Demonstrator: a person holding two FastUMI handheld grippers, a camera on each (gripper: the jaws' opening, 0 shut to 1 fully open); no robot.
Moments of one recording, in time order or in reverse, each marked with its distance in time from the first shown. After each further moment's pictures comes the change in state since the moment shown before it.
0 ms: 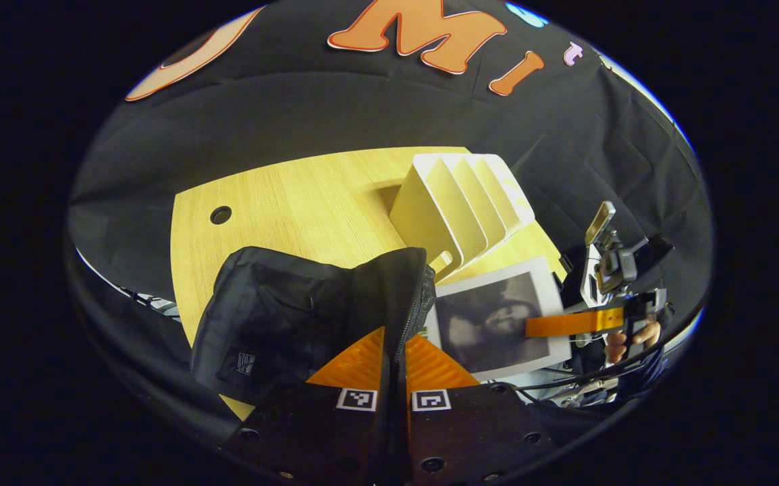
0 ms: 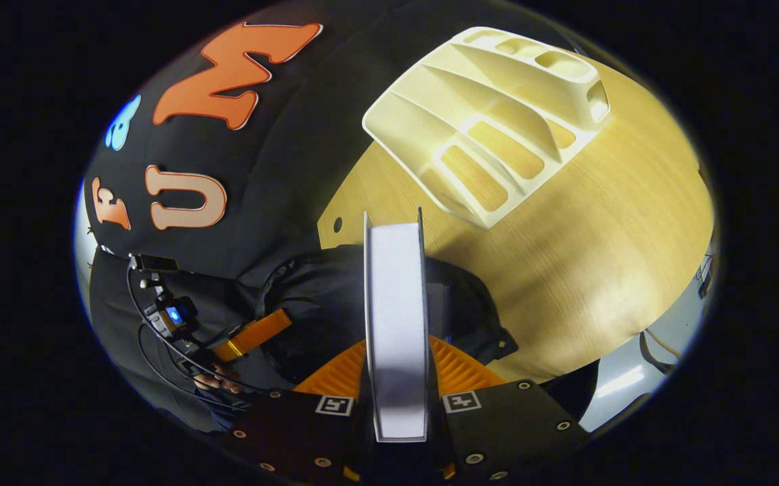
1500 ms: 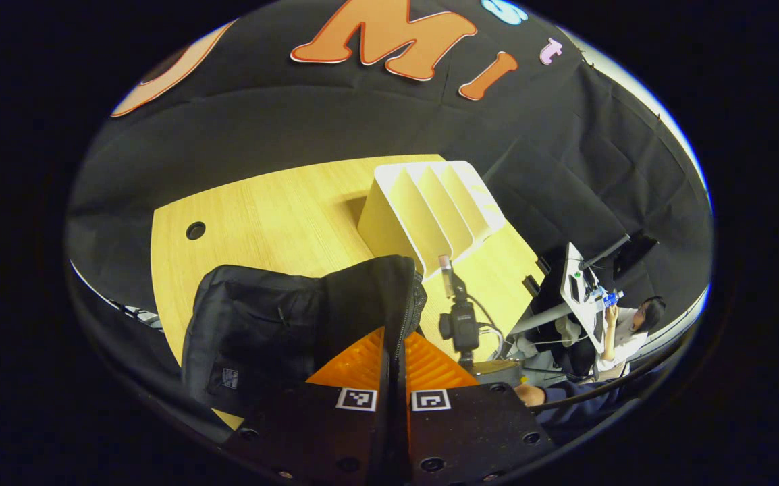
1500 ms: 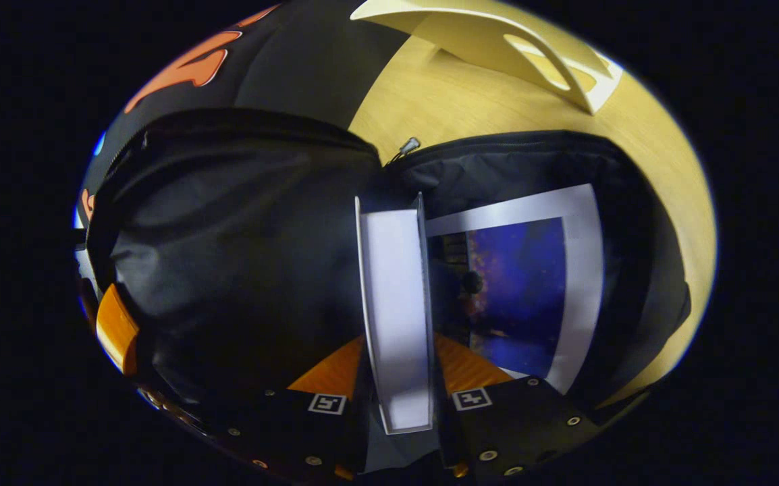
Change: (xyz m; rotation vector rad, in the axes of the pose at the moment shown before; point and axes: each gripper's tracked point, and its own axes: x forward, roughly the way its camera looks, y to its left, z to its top) left arm -0.006 -0.043 0.012 0.026 -0.040 -0.069; right arm 0.171 0.027 -0.073 0.035 0.130 0.054
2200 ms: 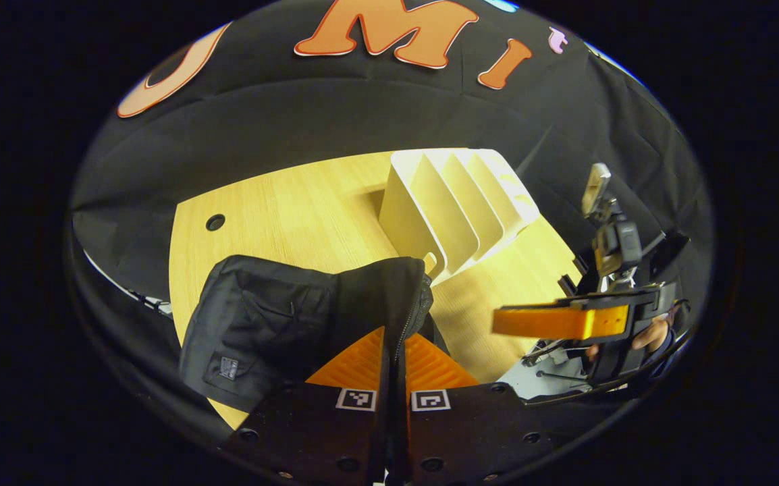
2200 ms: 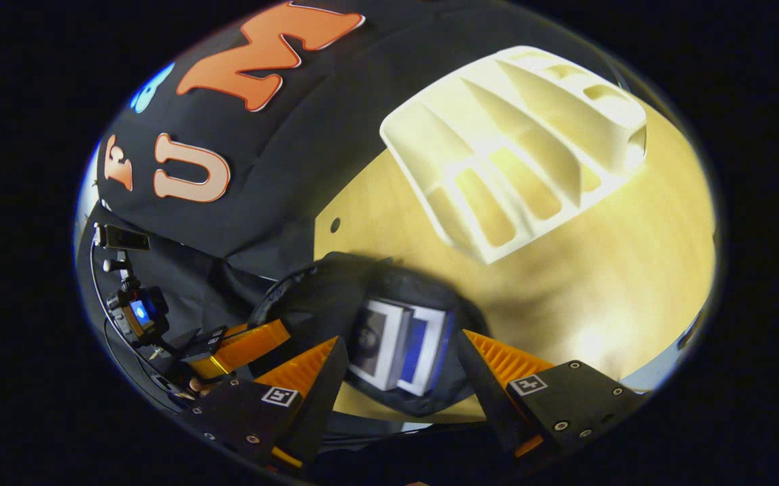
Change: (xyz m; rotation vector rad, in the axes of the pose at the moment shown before) left arm 0.051 -0.022 -0.028 -0.026 0.009 0.200; right arm -0.204 -0.051 0.118 -0.315 -0.227 -0.146
